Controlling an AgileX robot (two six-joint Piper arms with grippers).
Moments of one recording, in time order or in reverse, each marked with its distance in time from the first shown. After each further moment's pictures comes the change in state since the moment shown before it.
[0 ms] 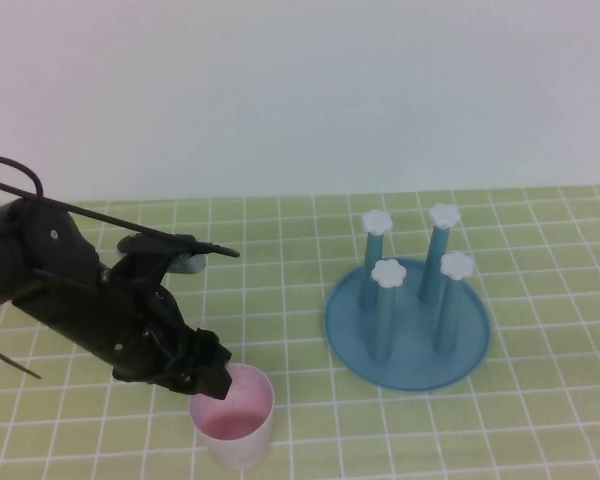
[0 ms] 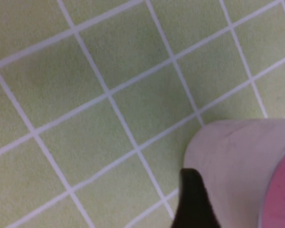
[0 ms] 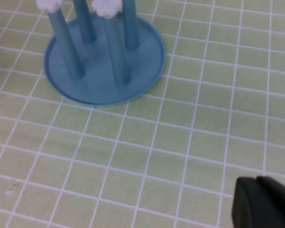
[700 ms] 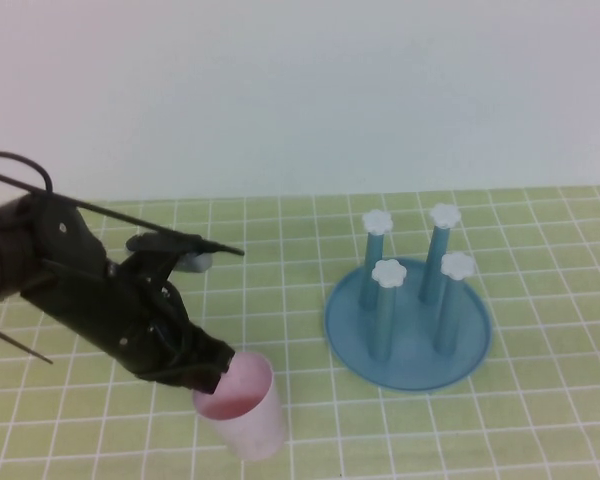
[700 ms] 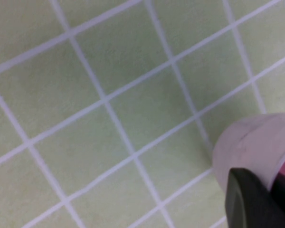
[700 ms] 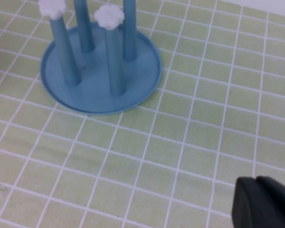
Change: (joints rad) right arm 0.000 0.000 0.000 0.004 -0.038 -0.076; left arm 0.000 0.029 -0.044 -0.022 0.050 0.033
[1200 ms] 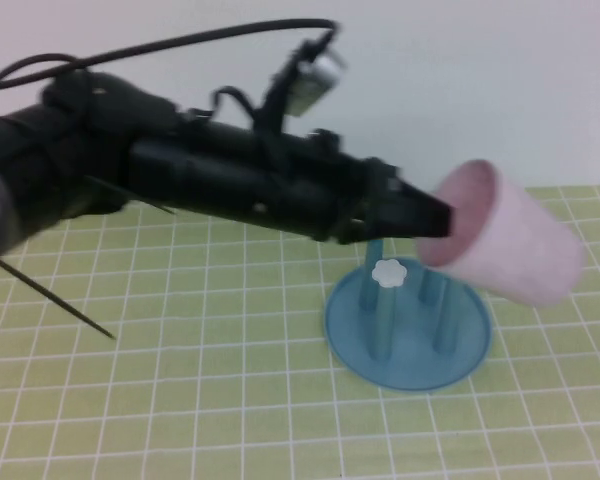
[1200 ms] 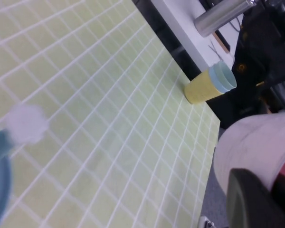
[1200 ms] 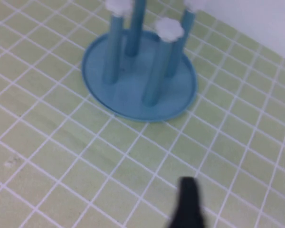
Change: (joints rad) right arm 0.000 0.000 0.000 0.158 0.004 -0.384; left arm -0.202 0.000 -0.313 -0.795 0.152 0.303
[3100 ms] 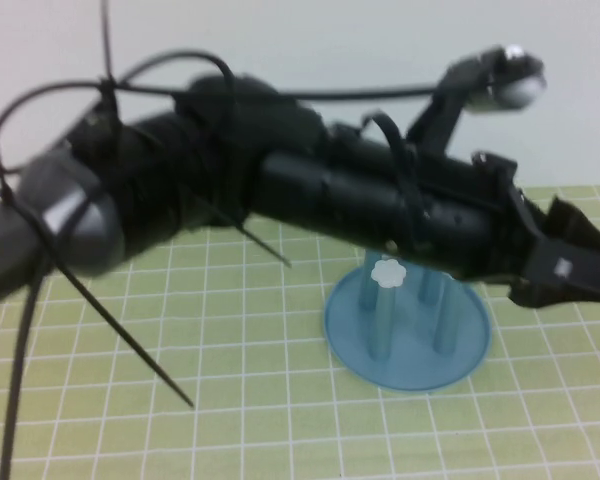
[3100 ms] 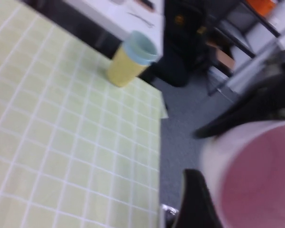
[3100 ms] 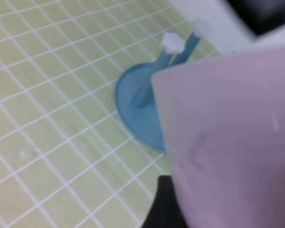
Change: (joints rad) right arm 0.000 0.001 0.000 0.192 0.017 -0.394; left arm -0.223 0.040 -0.130 -0.033 0.053 0.203
